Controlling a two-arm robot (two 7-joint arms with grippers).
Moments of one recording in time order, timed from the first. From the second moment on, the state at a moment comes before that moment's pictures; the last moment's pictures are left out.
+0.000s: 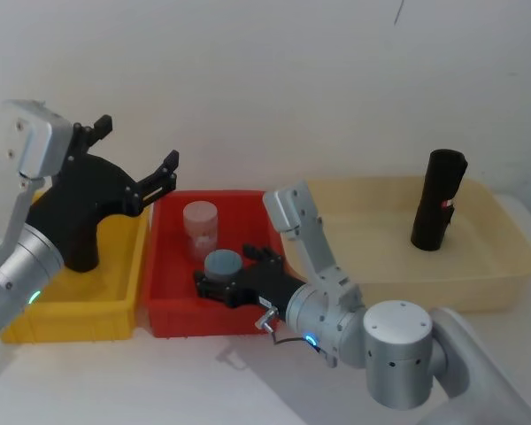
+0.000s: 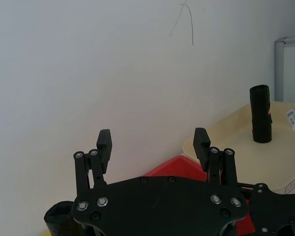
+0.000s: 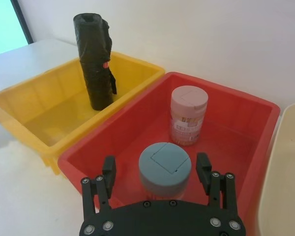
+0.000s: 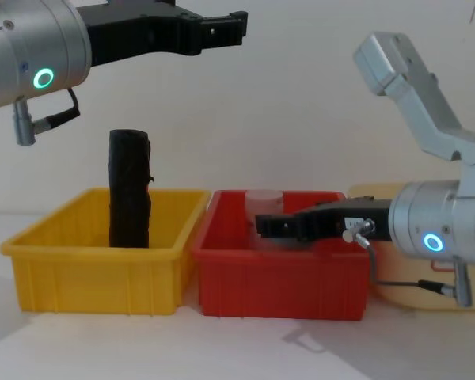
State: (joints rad) left arm -0.36 0.31 0.35 -1.75 -0.20 0.11 -0.26; right arm 0.36 0.12 -0.36 -1.44 0.13 0.37 0.30
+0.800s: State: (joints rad) left arm -0.36 0.31 0.35 -1.75 -0.20 0.11 -0.26; right arm 0.38 0.11 -0.37 -1.39 0.11 0.36 0.26
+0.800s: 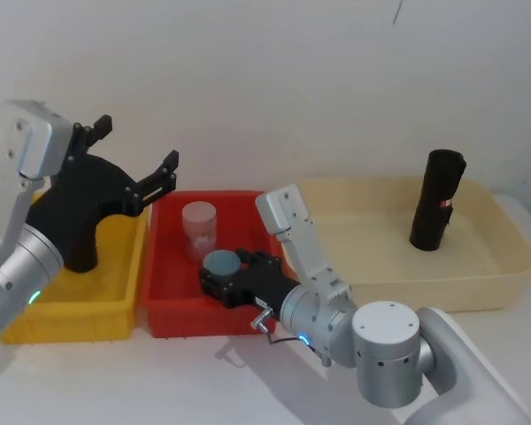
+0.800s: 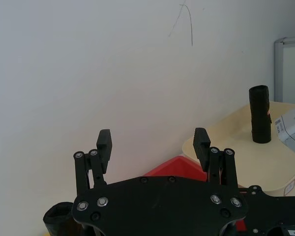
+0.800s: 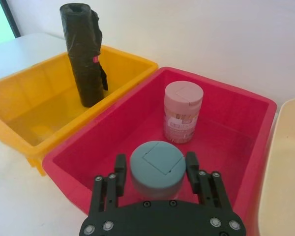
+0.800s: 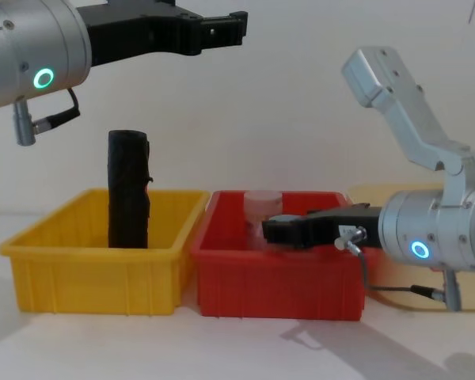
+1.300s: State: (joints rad) left arm -0.36 0.31 0.35 -1.75 -0.20 0.11 -0.26; right arm 0.38 0.10 -0.35 -1.42 0.13 0.36 0.25
